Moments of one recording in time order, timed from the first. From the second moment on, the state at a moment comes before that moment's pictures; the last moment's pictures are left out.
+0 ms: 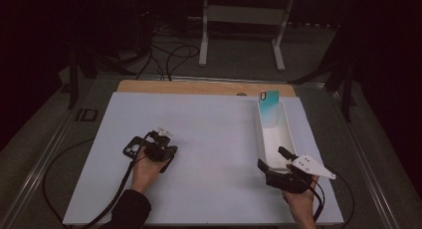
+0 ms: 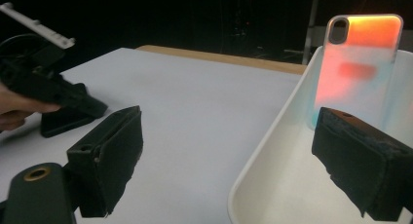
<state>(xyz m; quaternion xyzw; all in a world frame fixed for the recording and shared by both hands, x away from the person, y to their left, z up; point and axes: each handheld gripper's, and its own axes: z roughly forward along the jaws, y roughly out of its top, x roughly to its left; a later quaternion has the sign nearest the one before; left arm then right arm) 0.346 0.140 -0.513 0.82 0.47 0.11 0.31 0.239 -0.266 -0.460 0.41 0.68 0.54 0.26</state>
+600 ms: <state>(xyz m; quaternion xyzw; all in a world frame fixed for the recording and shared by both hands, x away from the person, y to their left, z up) 0.274 0.229 -0.510 0.78 0.54 0.16 0.28 0.242 -0.263 -0.461 0.41 0.68 0.54 0.26</state>
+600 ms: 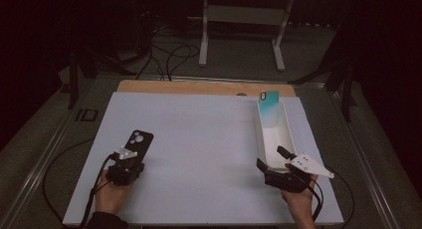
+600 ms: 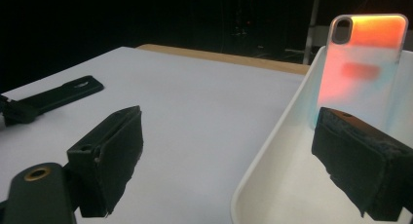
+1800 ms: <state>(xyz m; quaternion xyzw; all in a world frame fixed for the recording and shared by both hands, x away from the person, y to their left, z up) 0.236 0.243 -0.461 0.67 0.46 0.32 0.48 0.237 -0.270 -0.462 0.39 0.68 0.56 0.27</state>
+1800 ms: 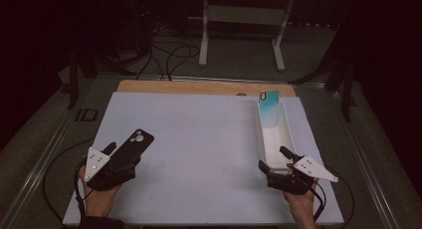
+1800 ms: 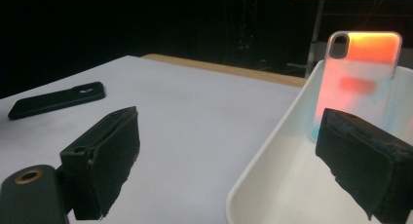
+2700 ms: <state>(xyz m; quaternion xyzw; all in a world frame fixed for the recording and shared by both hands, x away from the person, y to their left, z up) 0.259 0.253 -0.454 0.75 0.46 0.27 0.39 0.235 -0.271 -0.461 0.39 0.68 0.56 0.27</state>
